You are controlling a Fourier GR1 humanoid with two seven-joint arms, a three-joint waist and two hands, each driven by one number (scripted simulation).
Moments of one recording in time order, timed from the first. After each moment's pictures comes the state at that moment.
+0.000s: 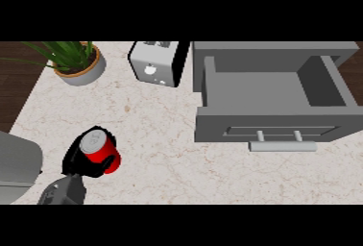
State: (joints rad) left arm -0.22 0.09 0.29 -0.89 0.22 -0.53 -0.30; right arm 0.45 -0.02 -0.77 -2.25 -0.58 0.54 0.25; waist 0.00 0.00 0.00
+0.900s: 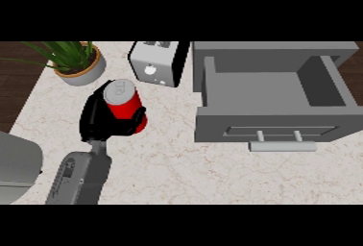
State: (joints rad) left arm -0.33 0.00 0.03 -1.36 0.29 0.10 -0.05; right arm 0.46 -0.01 -0.73 -2.28 -0.57 0.50 0.25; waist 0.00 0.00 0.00
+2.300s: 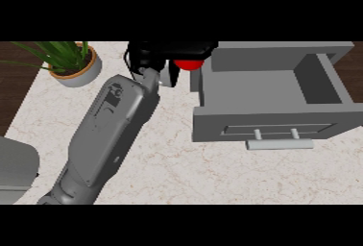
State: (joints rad) left arm -0.97 0.00 -0.11 -1.15 0.27 0.51 0.18; right arm 0.43 -0.01 -0.69 -2.29 -0.54 0.47 0.26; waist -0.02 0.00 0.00
